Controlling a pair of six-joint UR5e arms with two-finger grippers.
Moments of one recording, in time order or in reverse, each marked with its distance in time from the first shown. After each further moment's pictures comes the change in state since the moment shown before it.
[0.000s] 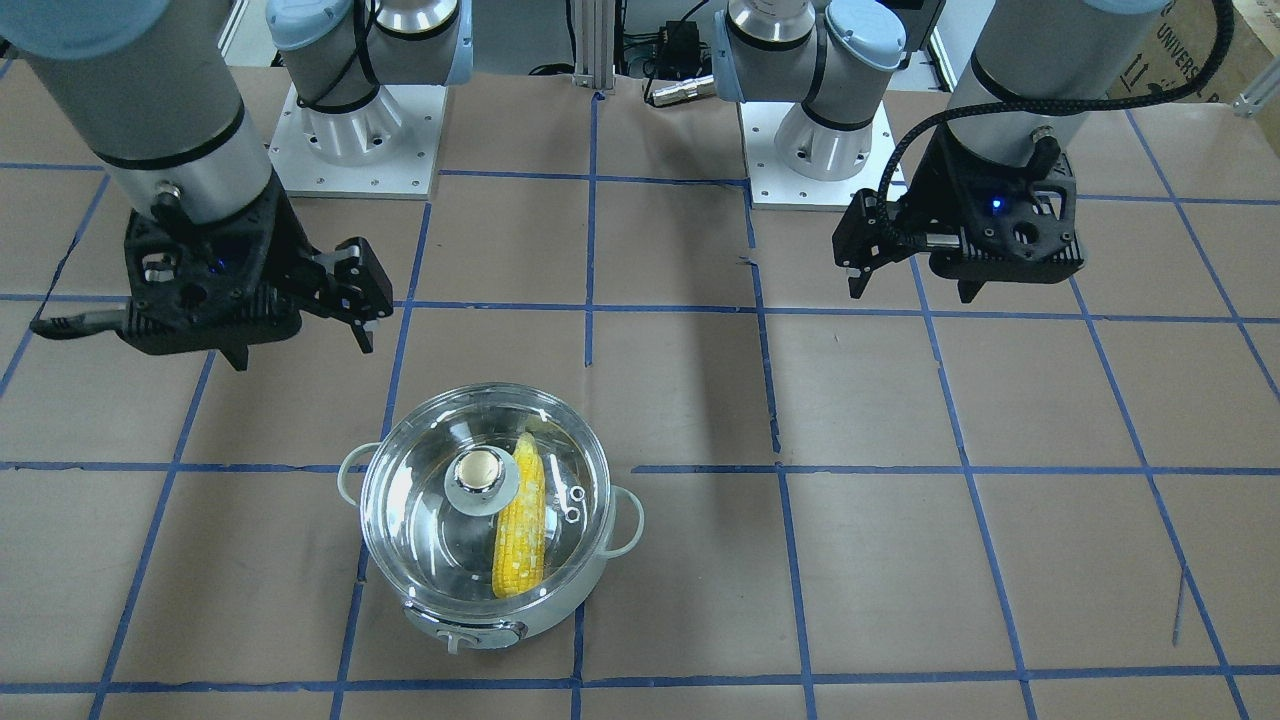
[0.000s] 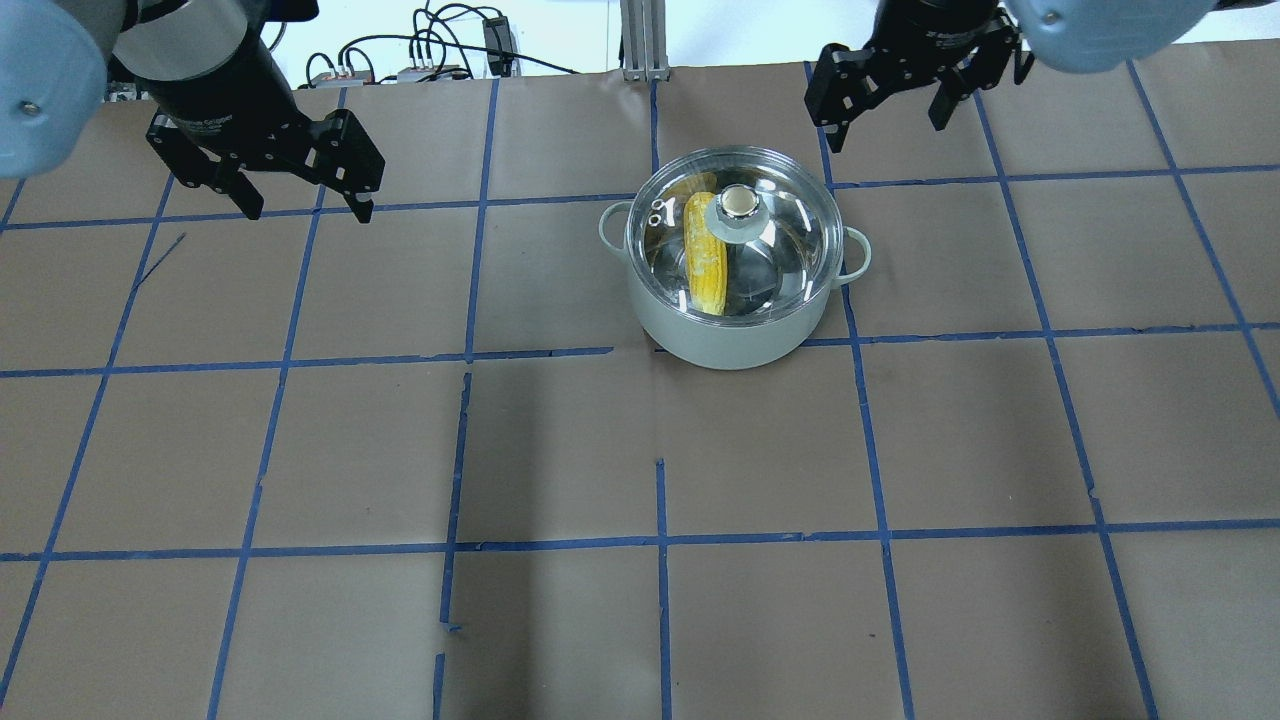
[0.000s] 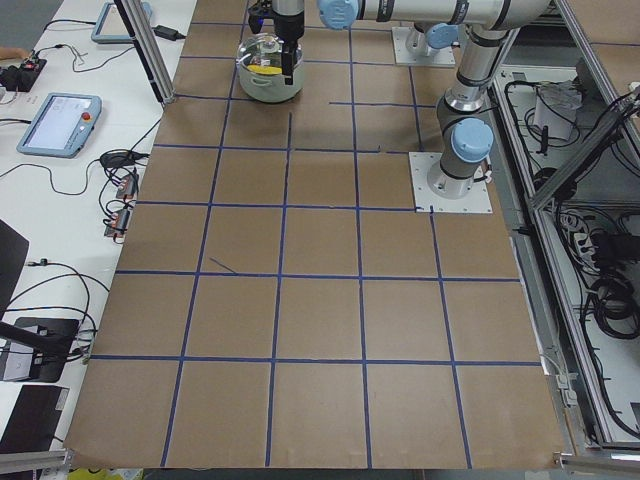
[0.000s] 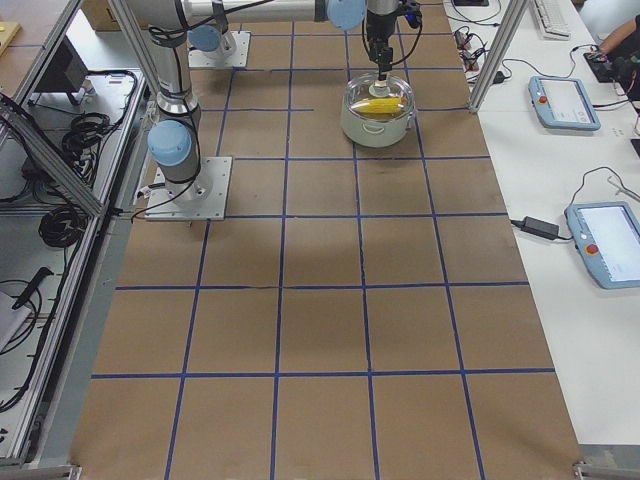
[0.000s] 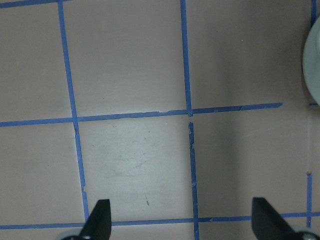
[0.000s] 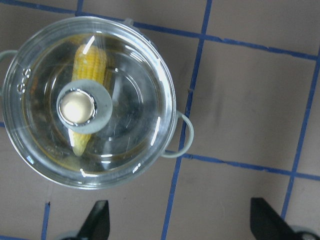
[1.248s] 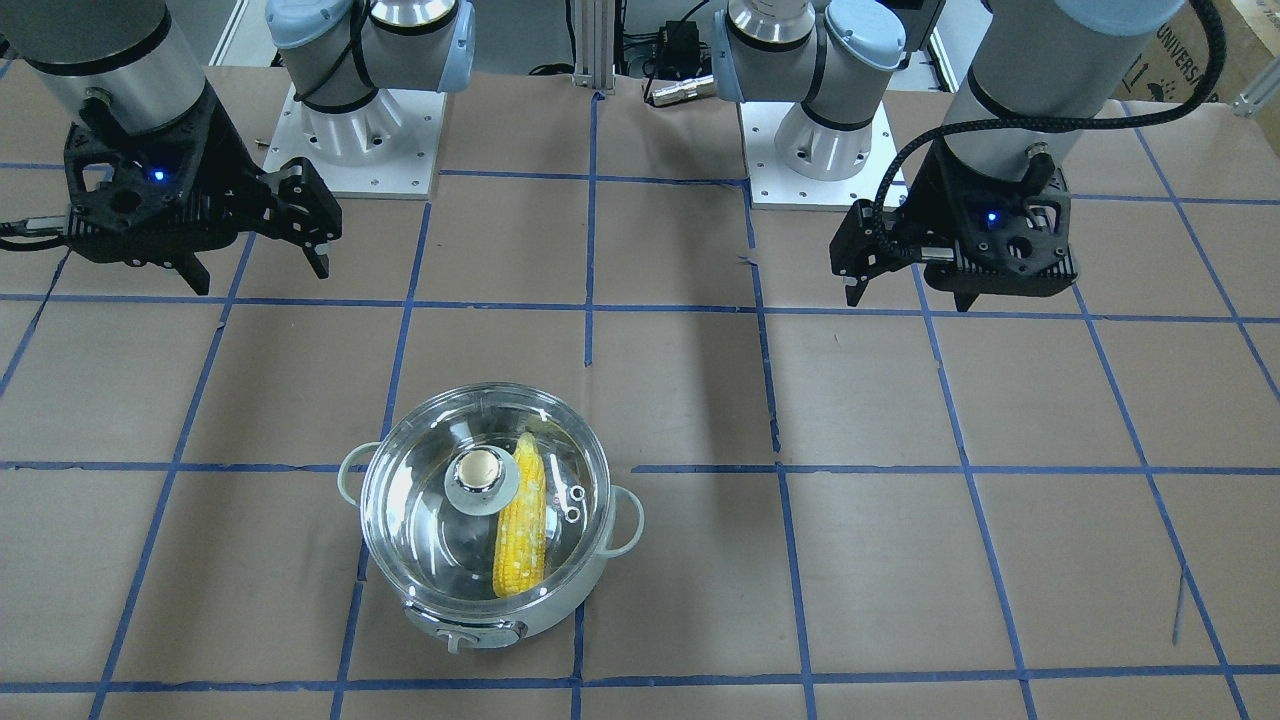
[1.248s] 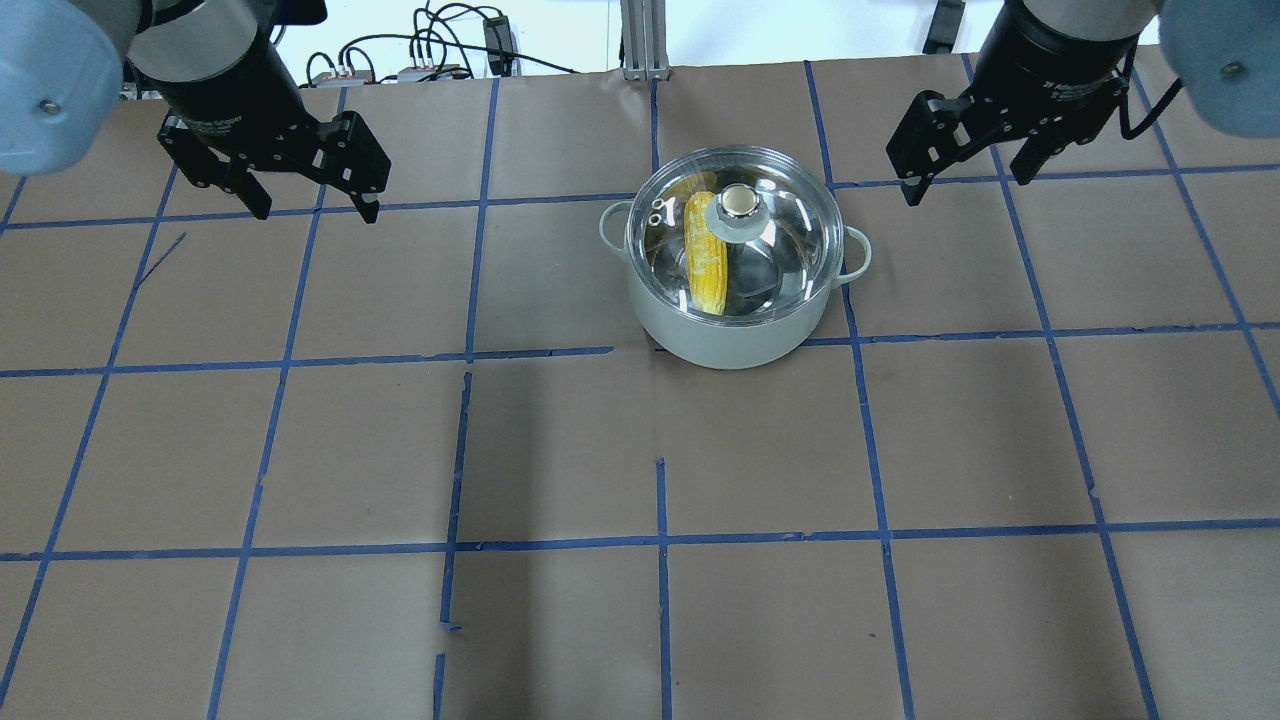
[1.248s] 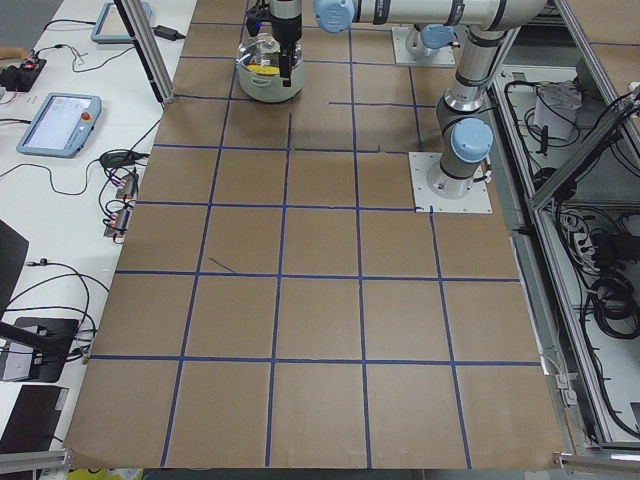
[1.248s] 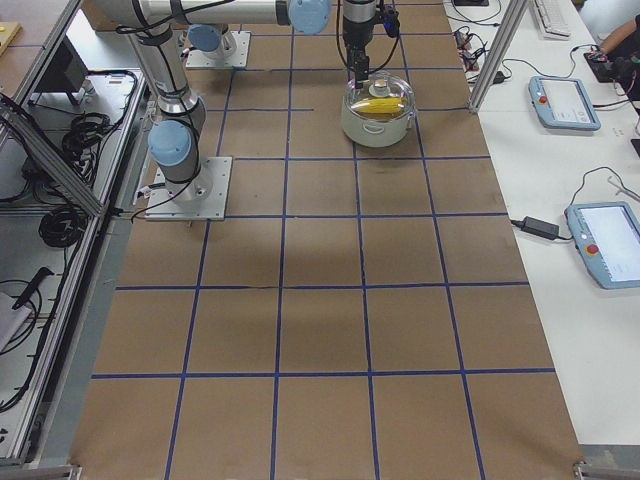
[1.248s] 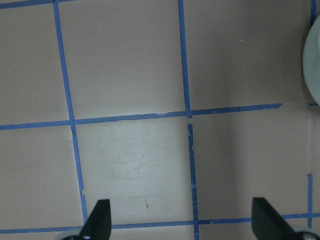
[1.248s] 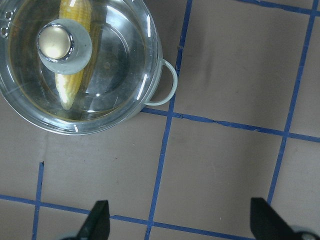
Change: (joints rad) left arm 0.000 -0.014 -0.002 0.009 -0.005 0.010; right arm -0.081 -0.118 0.116 0.031 0.035 -0.086
